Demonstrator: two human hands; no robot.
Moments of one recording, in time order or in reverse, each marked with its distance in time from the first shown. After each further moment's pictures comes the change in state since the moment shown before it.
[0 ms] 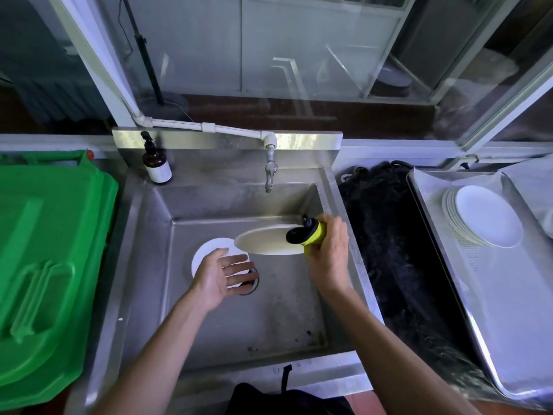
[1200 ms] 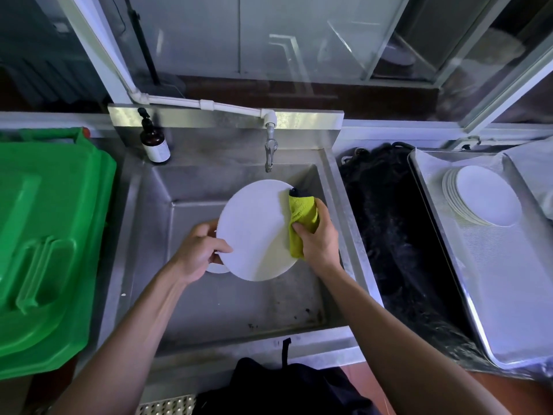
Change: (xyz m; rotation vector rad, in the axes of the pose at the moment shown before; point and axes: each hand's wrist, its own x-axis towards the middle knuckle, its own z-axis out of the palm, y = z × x) left_hand -0.023 0.017 -0.024 0.417 -0.175 0.426; right_hand -0.020 0.014 0.018 0.260 -0.267 0.569
